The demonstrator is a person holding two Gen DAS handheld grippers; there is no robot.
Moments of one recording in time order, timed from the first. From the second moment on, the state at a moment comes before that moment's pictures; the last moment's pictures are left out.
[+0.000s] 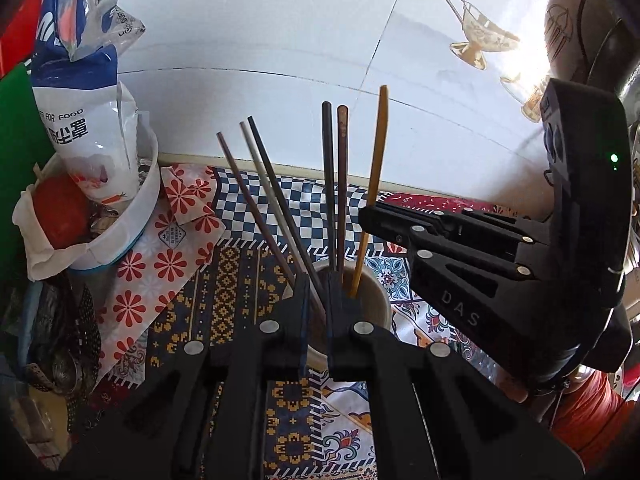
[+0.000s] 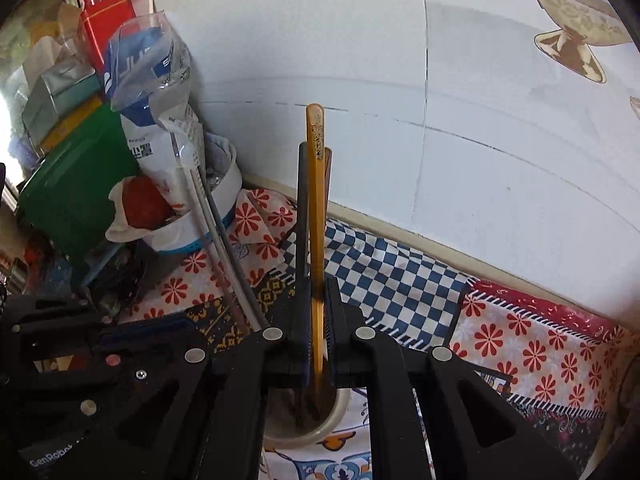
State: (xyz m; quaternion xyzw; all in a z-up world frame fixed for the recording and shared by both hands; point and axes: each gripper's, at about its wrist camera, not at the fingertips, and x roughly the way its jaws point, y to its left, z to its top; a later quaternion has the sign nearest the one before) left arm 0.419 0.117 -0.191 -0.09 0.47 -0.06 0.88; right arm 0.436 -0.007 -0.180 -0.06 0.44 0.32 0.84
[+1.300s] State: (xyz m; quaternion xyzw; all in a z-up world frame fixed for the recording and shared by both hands) left arm 0.311 -0.006 -0.207 0.03 0.50 -0.15 0.86; right arm 0.278 -0.166 -0.190 -0.05 0.48 0.15 0.86
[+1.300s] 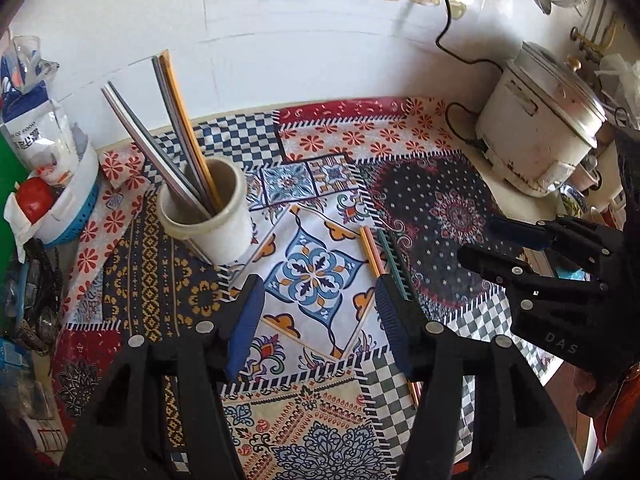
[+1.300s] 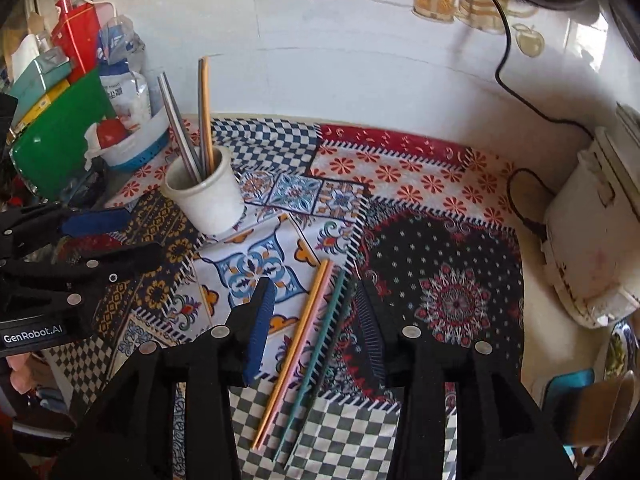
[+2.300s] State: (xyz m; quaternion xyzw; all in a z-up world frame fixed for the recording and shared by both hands) left arm 0.334 -0.084 -0.336 0.08 0.61 -0.19 0.77; right arm 0.261 -0.220 -0.289 0.02 0.60 0.10 0.79
